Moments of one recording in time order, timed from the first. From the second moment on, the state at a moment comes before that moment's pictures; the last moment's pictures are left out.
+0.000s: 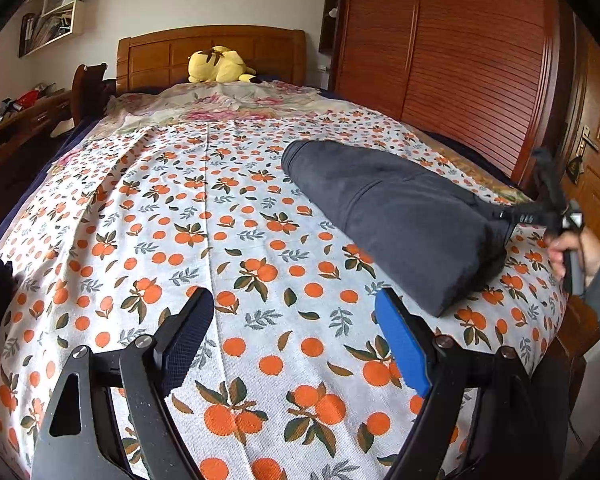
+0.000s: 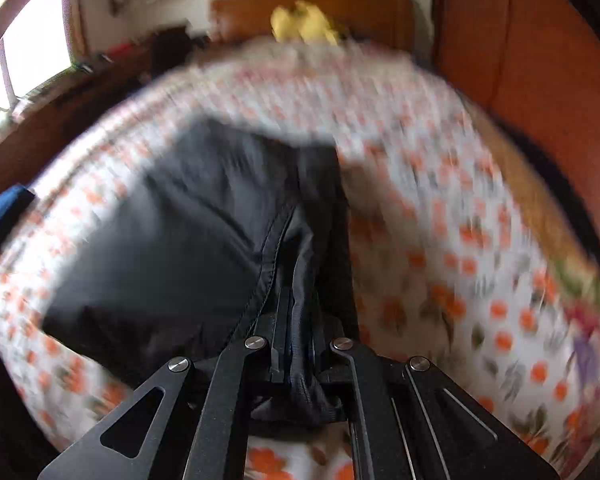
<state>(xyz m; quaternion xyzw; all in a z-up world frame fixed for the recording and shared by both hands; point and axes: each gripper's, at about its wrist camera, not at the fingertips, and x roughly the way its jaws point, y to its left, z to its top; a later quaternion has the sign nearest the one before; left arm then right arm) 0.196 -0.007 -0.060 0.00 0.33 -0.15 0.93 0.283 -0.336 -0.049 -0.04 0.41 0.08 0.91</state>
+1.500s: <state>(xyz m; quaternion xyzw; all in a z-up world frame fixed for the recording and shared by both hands) 0.474 -0.112 -0.088 0.03 0.37 -0.19 0.91 0.205 -0.355 -0.092 0.05 0.39 0.08 0.92</state>
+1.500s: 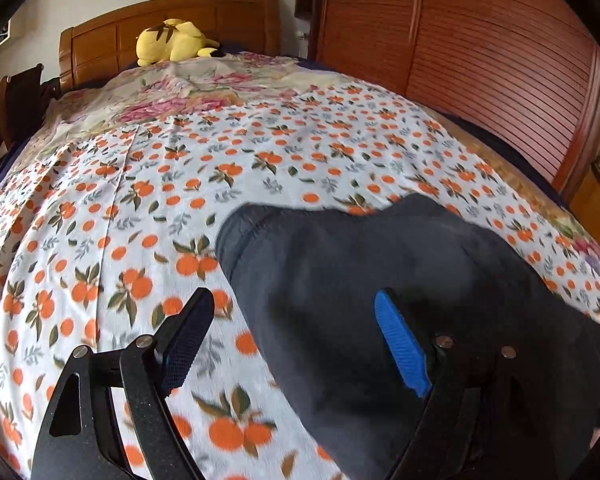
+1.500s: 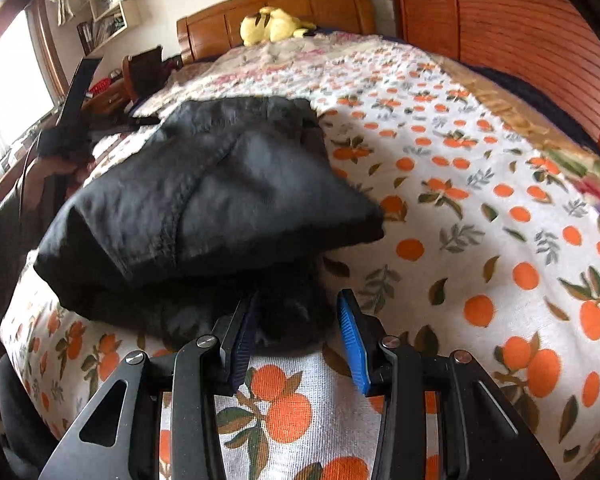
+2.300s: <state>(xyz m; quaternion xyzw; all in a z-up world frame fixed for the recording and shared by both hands) 0.531 -0.104 -0.133 -0.02 0.43 -0.18 0.89 0.242 -0.347 -0.104 0.05 0.41 0.08 0.91</state>
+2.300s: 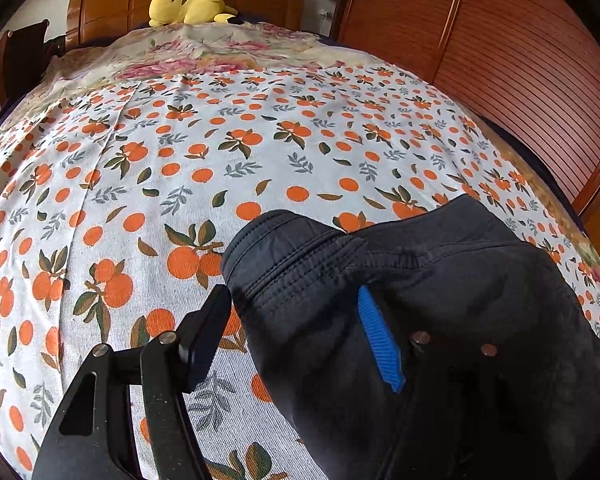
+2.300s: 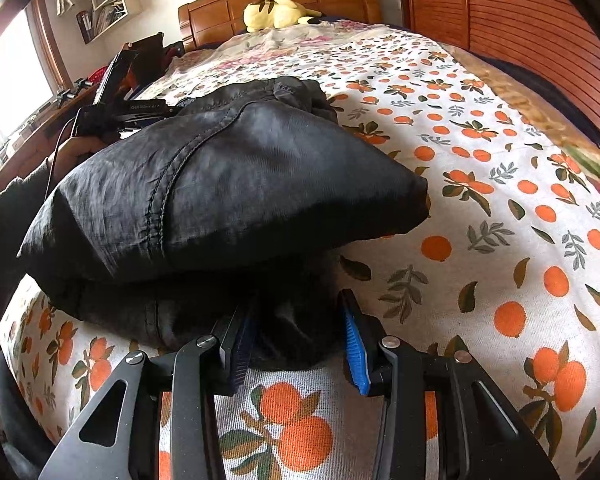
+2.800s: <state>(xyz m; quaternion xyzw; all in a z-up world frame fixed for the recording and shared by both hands) 0.528 -0.108 -0.132 -0.01 0.44 -0.19 0.88 0.250 -0.345 -0.103 0.05 0.41 0.11 0.91</state>
